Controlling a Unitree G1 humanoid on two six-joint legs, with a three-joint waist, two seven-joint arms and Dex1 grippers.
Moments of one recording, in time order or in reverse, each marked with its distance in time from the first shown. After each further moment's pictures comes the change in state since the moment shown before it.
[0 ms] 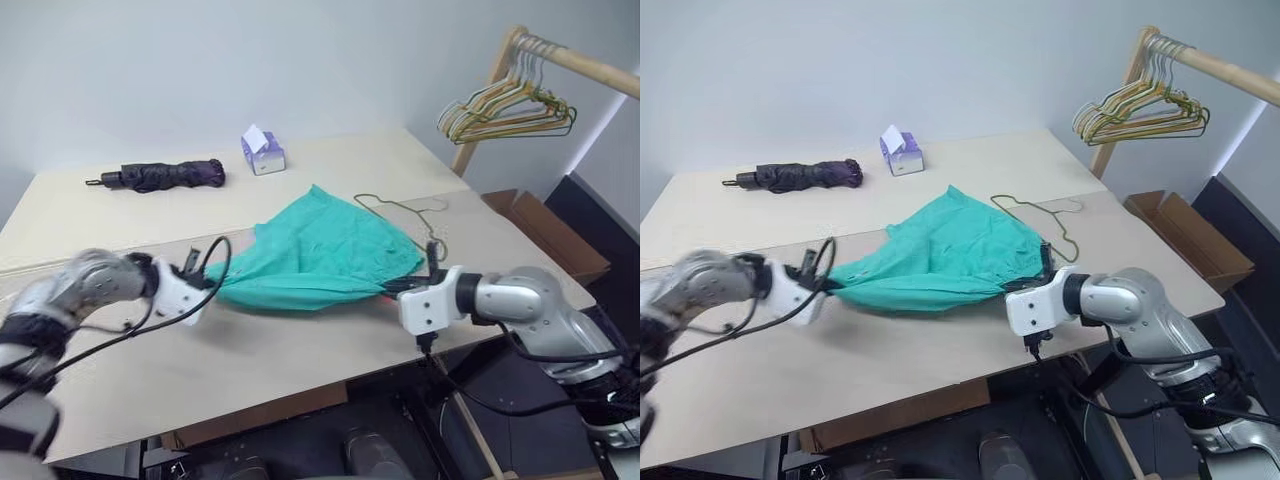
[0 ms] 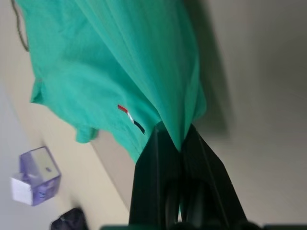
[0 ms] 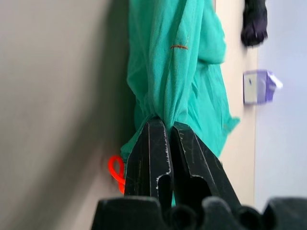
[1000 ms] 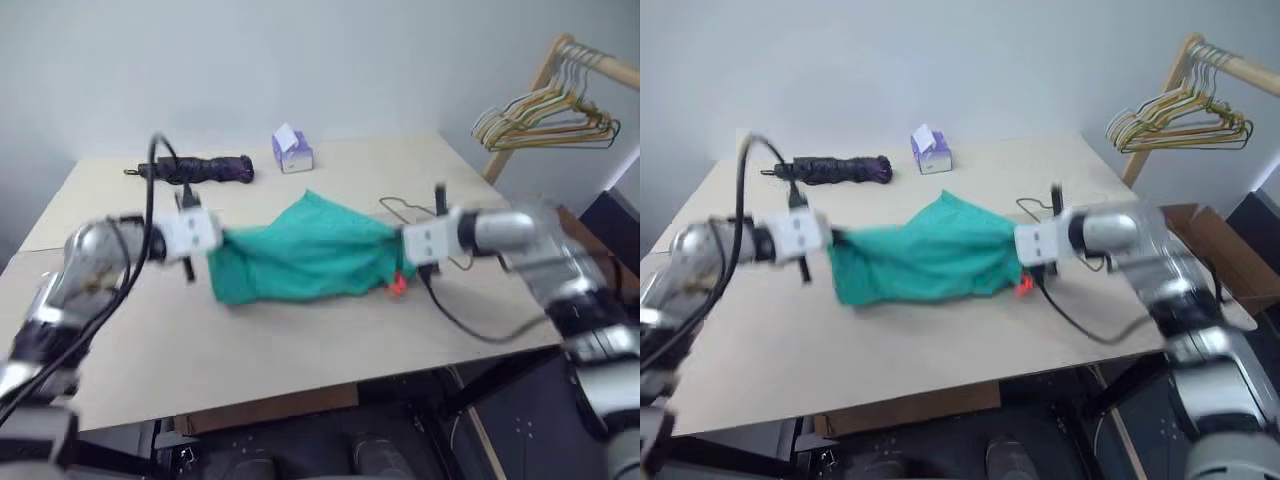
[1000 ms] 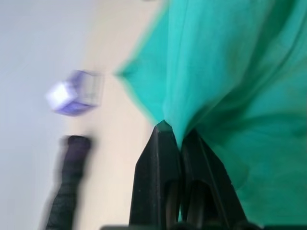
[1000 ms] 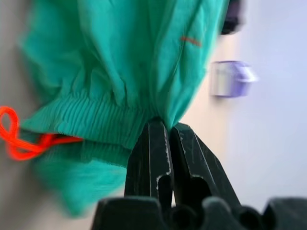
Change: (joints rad) left arm -0.309 -0.351 0.218 0.022 -0.111 0.731 0.126; right arm -0.648 0.149 0.108 0.847 -0.164 -0.210 -0.112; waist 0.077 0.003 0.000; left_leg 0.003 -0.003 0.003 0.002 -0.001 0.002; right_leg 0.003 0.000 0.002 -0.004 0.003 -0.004
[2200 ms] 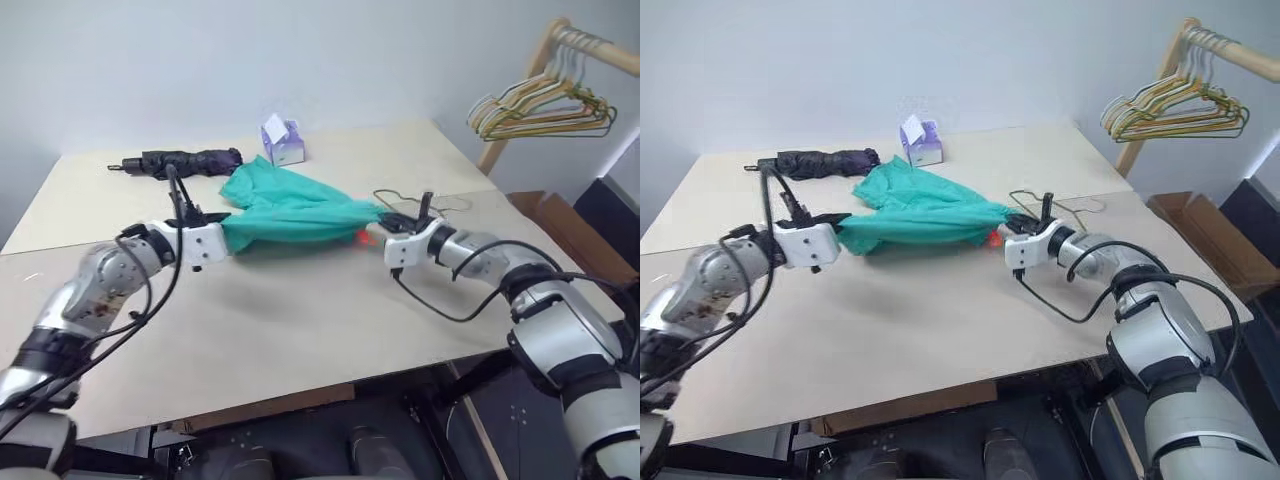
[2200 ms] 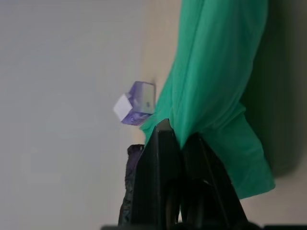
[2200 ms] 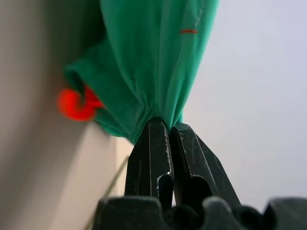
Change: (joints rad) left arm 0.359 0.207 -0.022 -0.280 0.047 -0.289 0.241; right arm -0.051 0.145 0.213 0.692 -0.349 -0.531 -0.936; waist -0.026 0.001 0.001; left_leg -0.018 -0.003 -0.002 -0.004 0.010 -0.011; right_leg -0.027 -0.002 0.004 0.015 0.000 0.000
